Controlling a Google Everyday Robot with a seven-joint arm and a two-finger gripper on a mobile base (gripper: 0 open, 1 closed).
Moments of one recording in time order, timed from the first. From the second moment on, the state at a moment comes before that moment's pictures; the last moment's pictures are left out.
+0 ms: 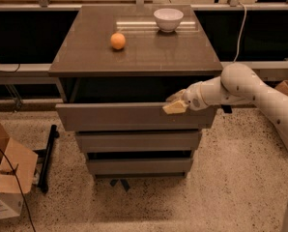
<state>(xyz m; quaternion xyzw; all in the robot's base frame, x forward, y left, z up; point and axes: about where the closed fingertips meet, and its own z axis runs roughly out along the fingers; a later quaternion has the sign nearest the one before) 0.692 -0.114 0.688 -0.46 0.77 0.25 0.36</state>
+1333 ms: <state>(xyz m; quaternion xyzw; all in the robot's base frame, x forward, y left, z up) 0.669 -0.114 0.676 -0.46 0.79 0.25 0.33</state>
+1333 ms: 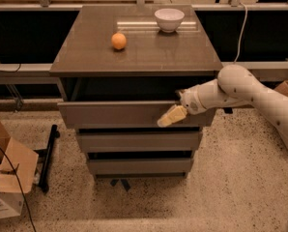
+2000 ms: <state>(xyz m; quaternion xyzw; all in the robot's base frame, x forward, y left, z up) 0.653 -0.119 0.671 -0.45 0.80 0.25 0.31</state>
